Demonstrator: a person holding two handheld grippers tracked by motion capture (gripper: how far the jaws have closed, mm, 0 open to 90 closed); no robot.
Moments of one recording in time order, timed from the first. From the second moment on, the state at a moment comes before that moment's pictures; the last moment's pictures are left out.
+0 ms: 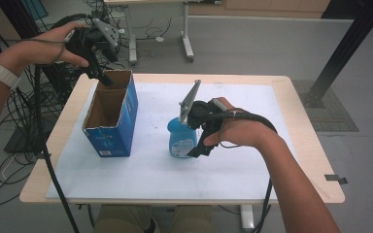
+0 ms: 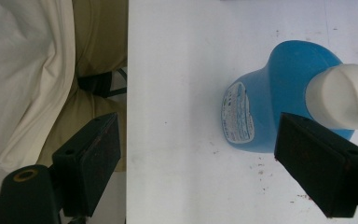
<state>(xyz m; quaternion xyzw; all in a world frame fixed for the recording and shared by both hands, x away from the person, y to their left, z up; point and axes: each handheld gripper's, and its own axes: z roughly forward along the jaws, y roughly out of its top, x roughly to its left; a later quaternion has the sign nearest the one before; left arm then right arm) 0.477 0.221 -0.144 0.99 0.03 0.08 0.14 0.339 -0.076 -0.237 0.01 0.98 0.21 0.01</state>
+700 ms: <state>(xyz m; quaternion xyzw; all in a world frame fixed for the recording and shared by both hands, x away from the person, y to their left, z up) 0.476 0.220 -0.145 0.99 0.03 0.08 0.14 0.339 -0.080 -0.234 0.02 0.98 0.22 0.02</state>
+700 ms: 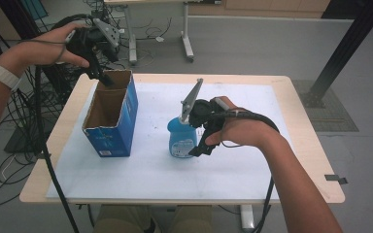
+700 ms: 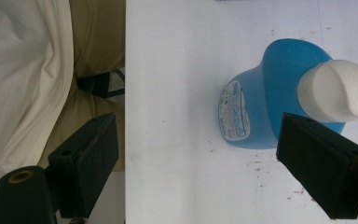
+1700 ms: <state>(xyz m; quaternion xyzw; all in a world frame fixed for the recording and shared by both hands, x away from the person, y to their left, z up) 0.477 0.218 -0.149 0.99 0.03 0.08 0.14 0.339 -0.091 -0.230 0.02 0.98 0.22 0.03</state>
